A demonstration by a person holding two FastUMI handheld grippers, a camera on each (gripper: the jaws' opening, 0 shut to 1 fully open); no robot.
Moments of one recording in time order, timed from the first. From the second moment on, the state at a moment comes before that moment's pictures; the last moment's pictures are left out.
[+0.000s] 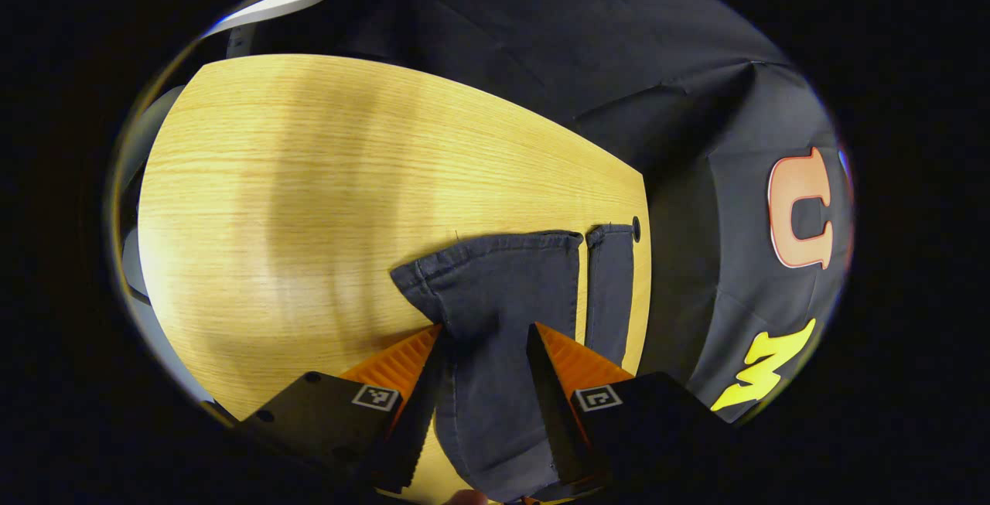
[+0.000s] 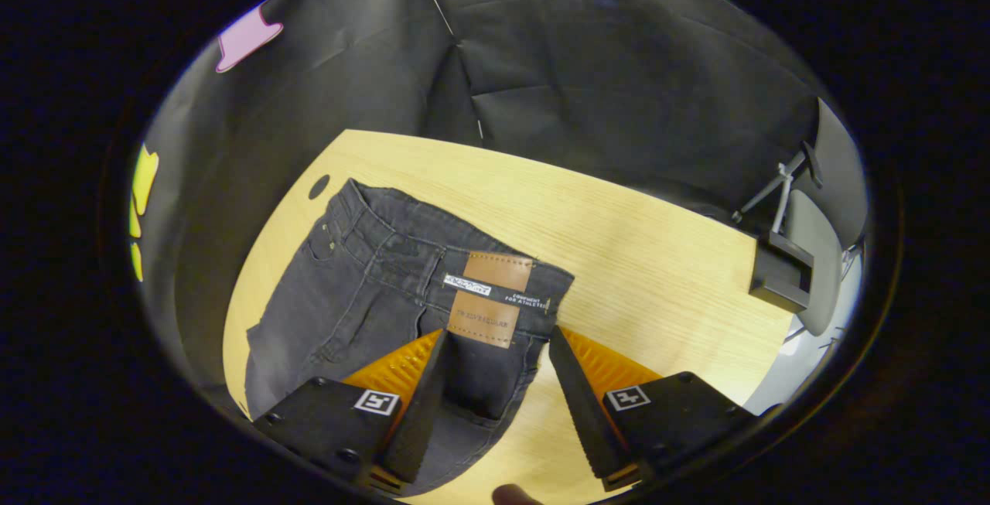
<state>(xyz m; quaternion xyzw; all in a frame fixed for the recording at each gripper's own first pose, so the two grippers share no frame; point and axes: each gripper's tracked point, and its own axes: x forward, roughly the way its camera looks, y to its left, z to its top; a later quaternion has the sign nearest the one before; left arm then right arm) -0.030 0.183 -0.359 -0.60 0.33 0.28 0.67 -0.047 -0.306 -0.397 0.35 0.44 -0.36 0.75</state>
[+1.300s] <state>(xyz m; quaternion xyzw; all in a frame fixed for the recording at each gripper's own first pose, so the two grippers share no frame) 0.039 0.178 -0.263 -0.54 0.40 0.16 0.72 0.028 -0.312 -0.260 0.45 0.39 -0.24 0.76</state>
